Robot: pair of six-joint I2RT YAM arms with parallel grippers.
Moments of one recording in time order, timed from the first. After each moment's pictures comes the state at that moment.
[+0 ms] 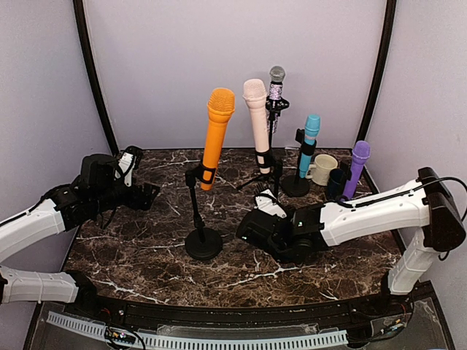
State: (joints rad) left arm -0.51 0.97 0.70 -0.24 -0.15 -0.04; right arm 1.28 1.67 1.10 -0.55 1.04 0.53
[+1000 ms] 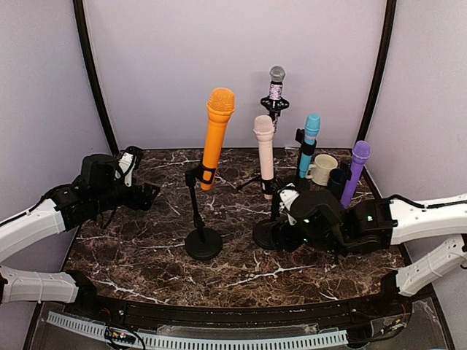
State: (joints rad) left arm -0.51 0.97 0.70 -0.24 -0.15 -0.04; right arm 1.30 1.27 0.93 -0.41 0.62 0.34
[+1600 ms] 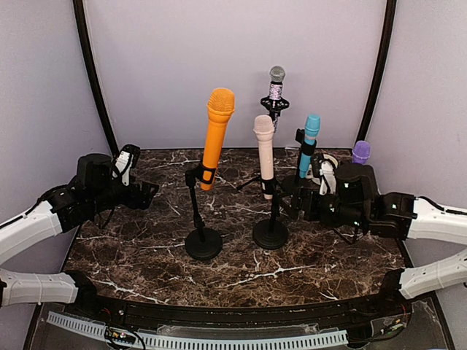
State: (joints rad) left arm -0.51 0.94 0.70 -0.24 -0.14 -0.04; right arm 0.99 1.00 0.73 -0.20 0.26 0.62
